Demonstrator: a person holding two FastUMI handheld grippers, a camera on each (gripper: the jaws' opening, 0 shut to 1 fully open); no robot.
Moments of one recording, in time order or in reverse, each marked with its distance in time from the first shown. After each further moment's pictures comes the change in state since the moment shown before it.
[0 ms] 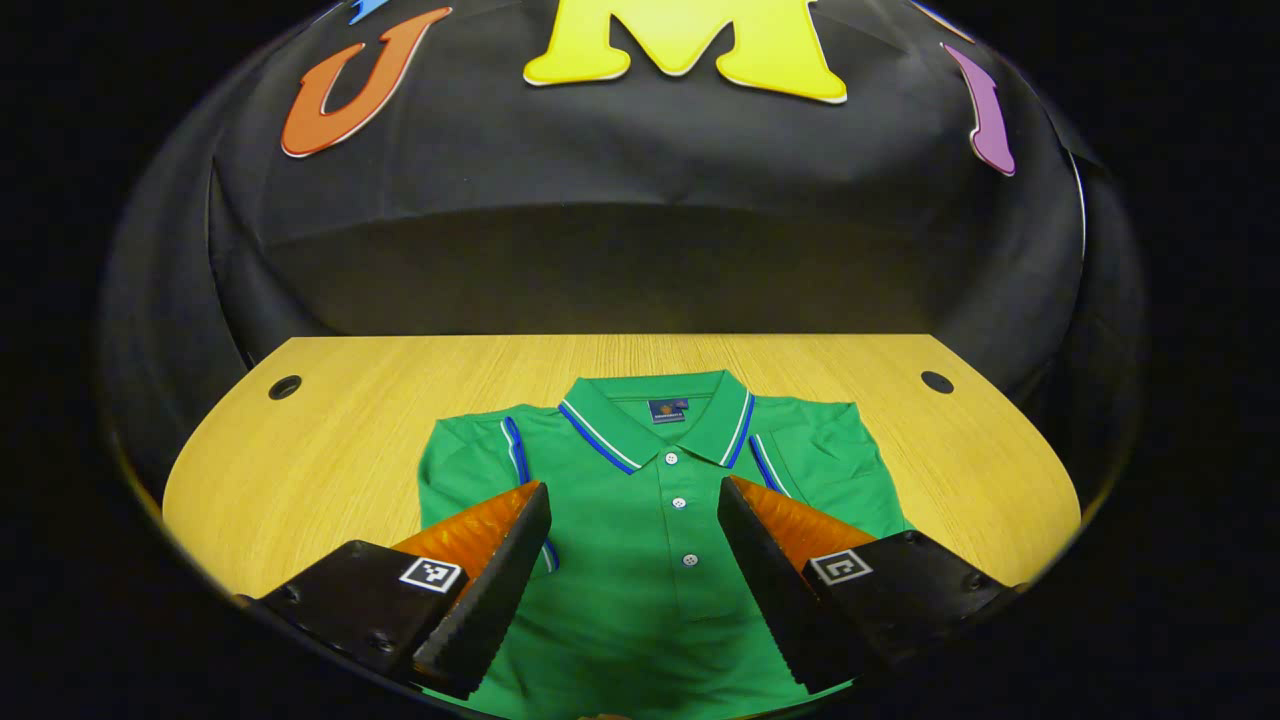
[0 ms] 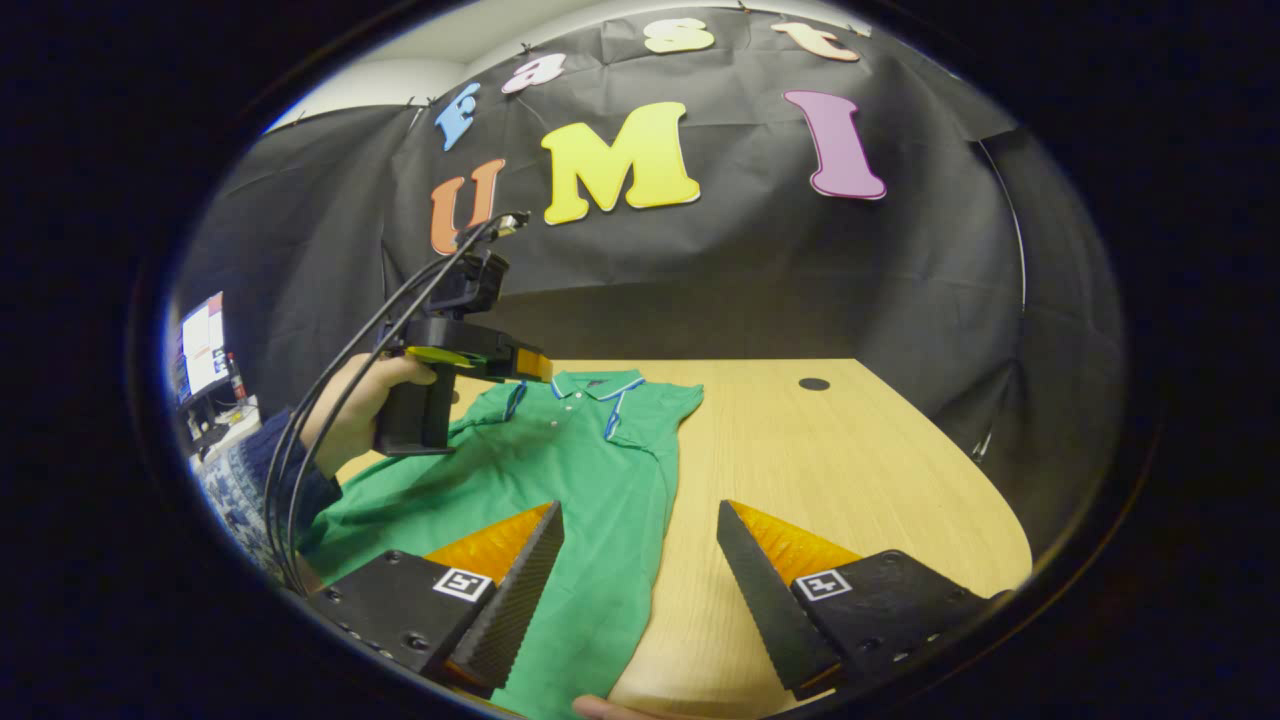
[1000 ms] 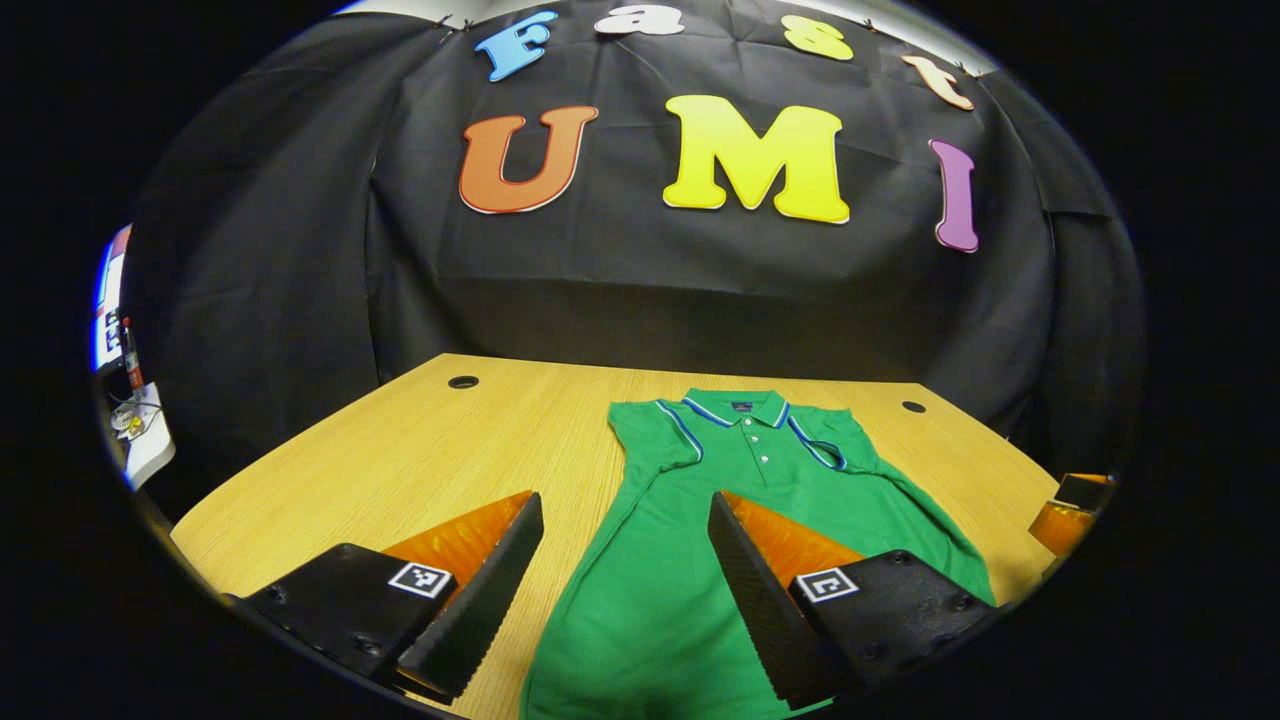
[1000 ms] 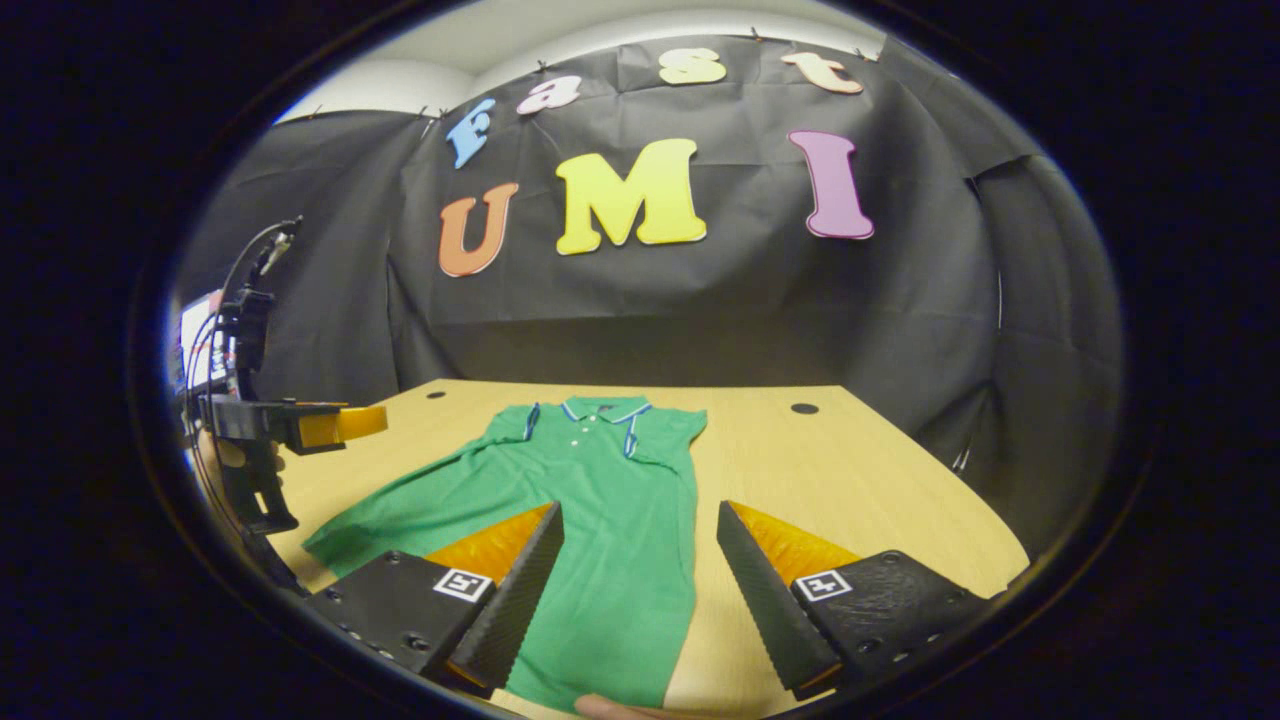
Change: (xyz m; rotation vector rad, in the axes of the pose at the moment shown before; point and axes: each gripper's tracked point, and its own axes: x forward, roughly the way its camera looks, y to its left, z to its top) left arm -0.227 0.095 -0.088 -0.019 -0.214 0.093; right arm -0.047 0.044 -0.008 -0.036 -0.080 -0.054
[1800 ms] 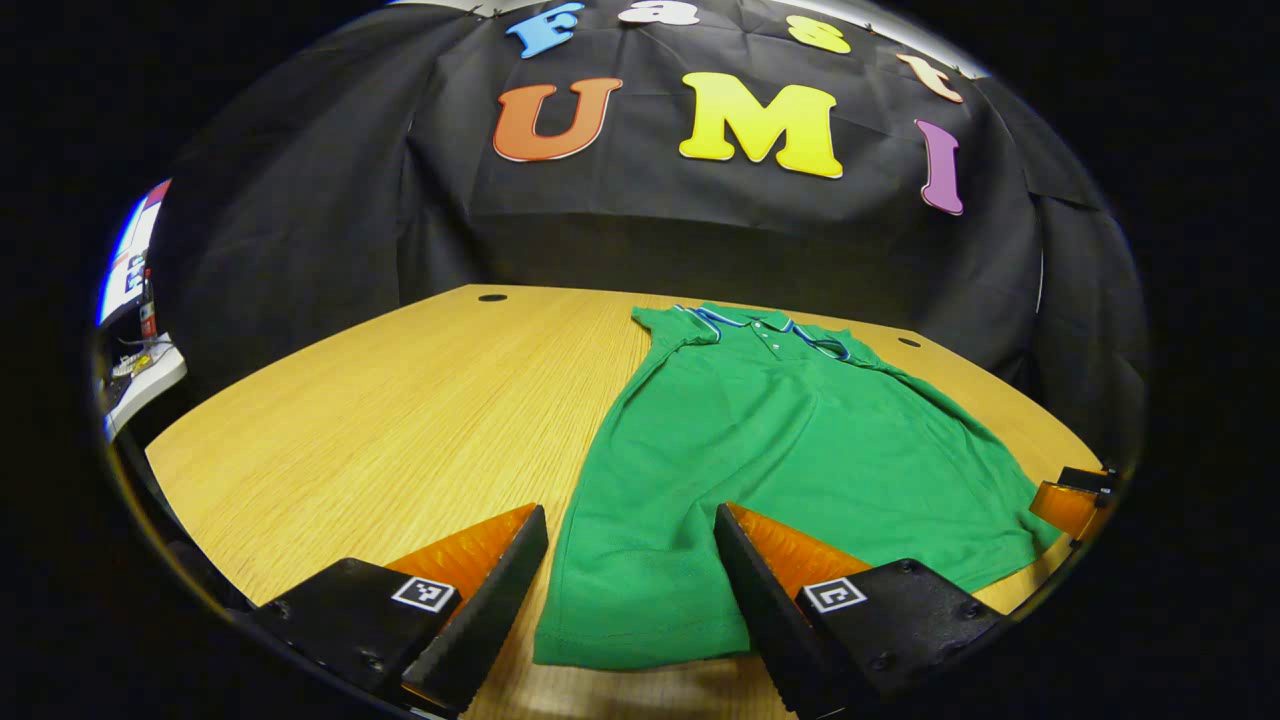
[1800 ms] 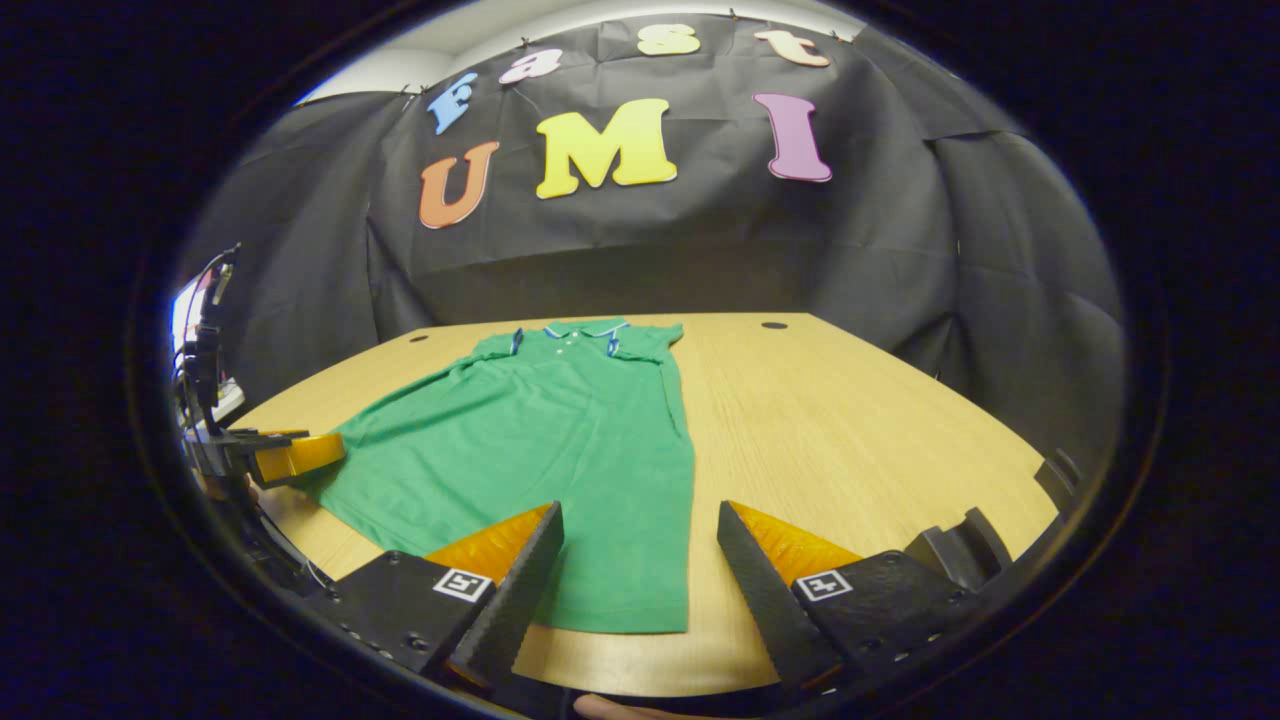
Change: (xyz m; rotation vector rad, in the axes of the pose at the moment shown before) left arm -0.046 0.015 -0.125 -0.030 0.114 0.002; right arm -0.033 0.000 -0.111 0.067 0.132 -0.085
